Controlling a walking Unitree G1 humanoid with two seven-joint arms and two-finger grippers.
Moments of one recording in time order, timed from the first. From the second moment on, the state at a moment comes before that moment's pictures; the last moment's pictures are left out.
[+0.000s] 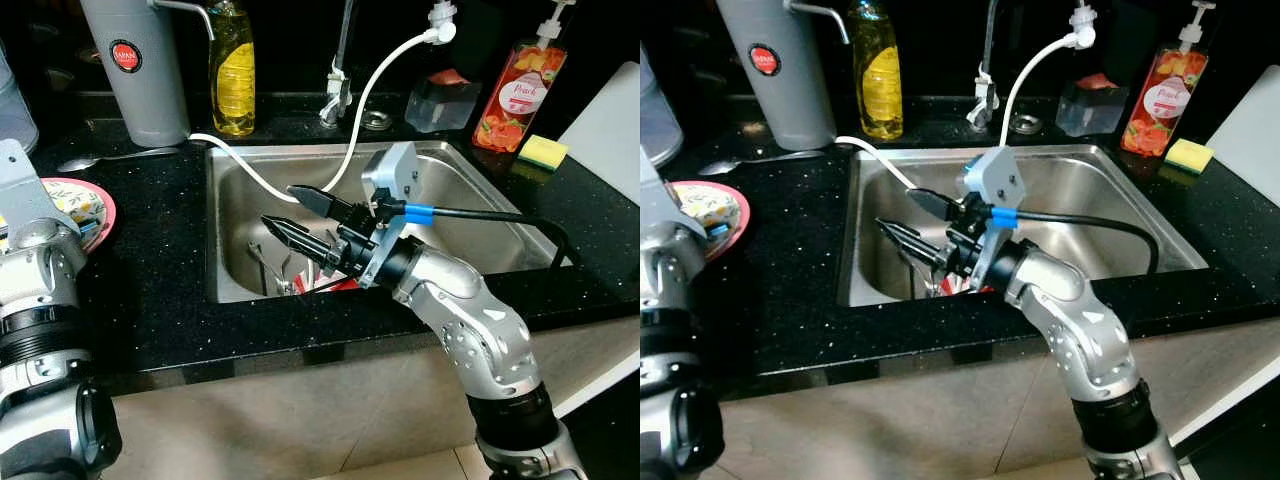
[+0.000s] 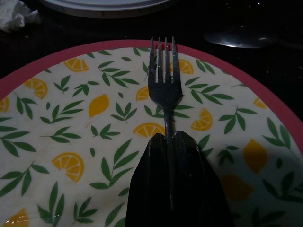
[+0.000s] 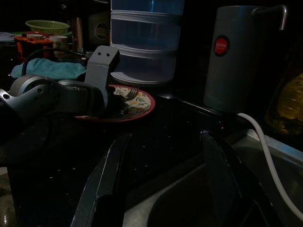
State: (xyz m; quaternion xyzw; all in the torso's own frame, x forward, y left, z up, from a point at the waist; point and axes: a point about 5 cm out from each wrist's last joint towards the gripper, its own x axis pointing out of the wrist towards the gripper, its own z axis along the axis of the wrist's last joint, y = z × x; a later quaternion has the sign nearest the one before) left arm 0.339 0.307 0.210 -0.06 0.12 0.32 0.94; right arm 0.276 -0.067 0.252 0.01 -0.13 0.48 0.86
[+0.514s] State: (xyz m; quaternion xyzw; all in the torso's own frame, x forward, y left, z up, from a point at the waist) left arm 0.342 0.224 0.292 0.01 -0.11 -0.01 0.99; right arm 0.276 -0.067 0.254 0.01 -0.14 0.48 0.86
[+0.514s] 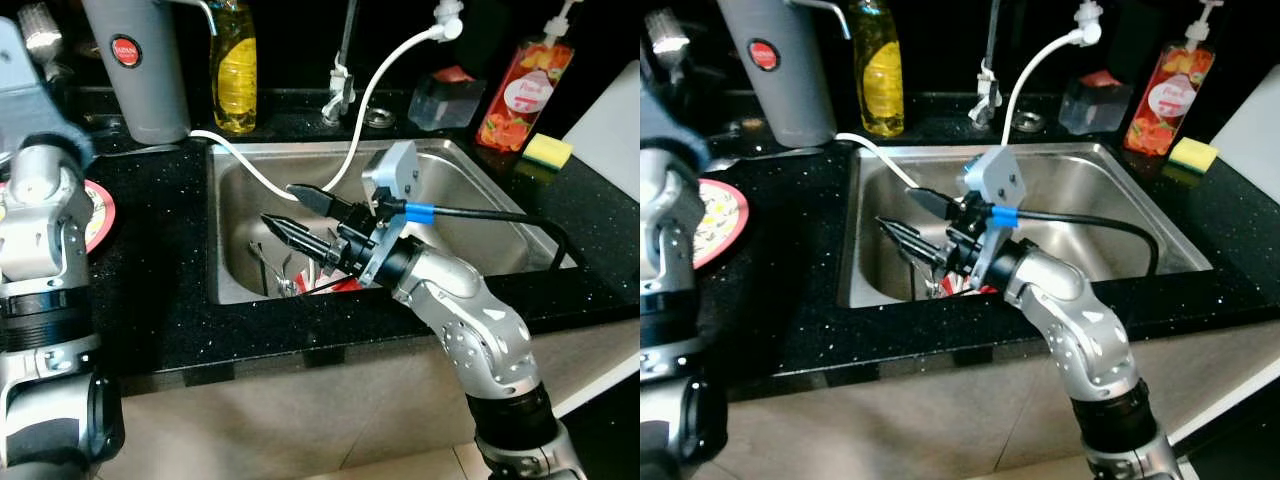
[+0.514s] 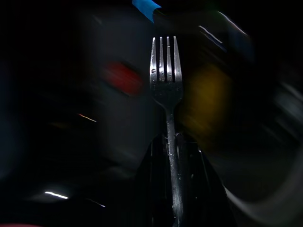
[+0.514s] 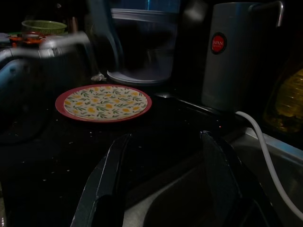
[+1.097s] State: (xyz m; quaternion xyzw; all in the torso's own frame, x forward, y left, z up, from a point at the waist) left arm 0.289 0.124 0.277 0.03 -0.12 -0.45 0.88; right arm 0.288 -0.083 0.274 0.21 -0.14 0.45 0.86
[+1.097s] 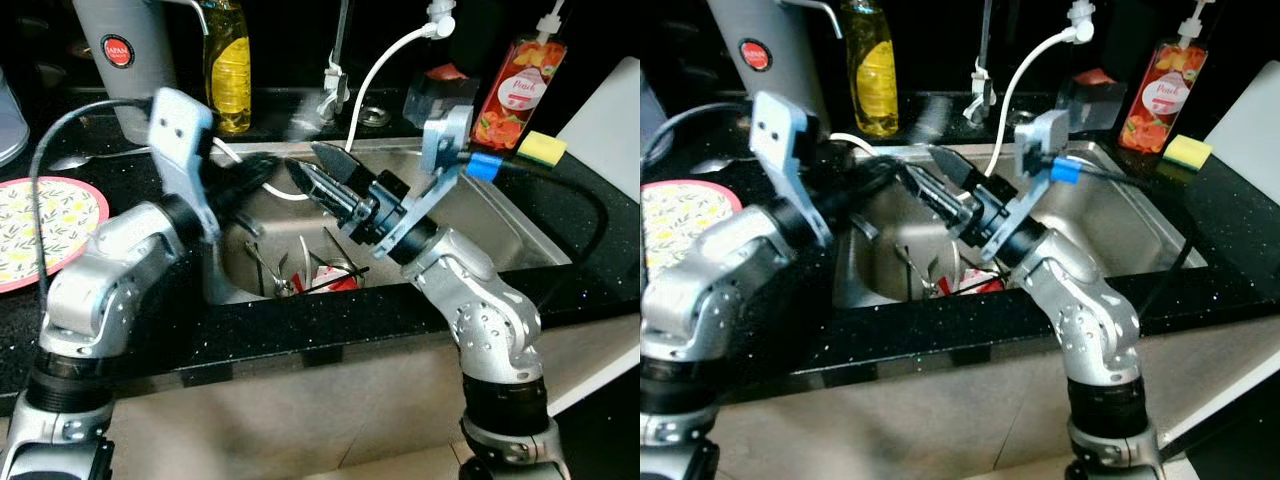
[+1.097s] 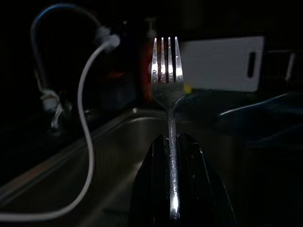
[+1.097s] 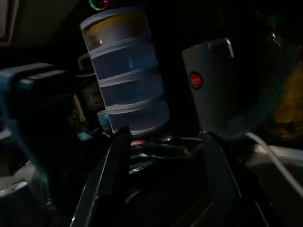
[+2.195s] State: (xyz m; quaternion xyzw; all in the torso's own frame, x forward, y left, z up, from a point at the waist) left arm 0.285 0.110 0.282 0.02 -0.16 -0.50 0.85; right arm 0.293 -0.097 0.281 0.28 -0.13 0.43 0.85
